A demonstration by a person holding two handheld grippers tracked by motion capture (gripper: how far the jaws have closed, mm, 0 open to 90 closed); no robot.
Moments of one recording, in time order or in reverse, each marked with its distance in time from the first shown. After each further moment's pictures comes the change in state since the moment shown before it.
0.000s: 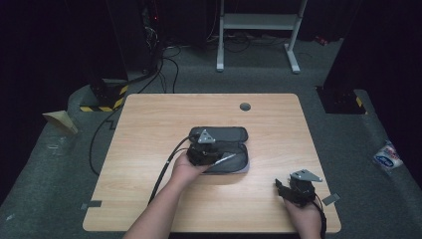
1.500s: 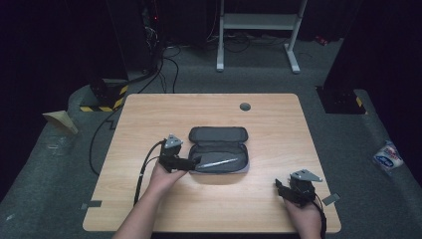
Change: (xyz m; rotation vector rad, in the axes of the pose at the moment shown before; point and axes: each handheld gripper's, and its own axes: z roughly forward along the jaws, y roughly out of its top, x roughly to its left) left arm 0.037 -0.056 -0.061 -0.093 0.161 -0.203; right arm 0.000 0.000 0.000 0.000 0.001 0.003
